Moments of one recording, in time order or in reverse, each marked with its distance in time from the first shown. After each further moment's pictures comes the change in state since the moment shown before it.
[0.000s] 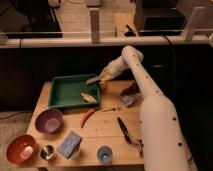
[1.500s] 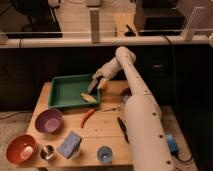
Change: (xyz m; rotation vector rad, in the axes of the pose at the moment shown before) arm -0.019 0.012 0.037 -0.123 -0.081 -0.088
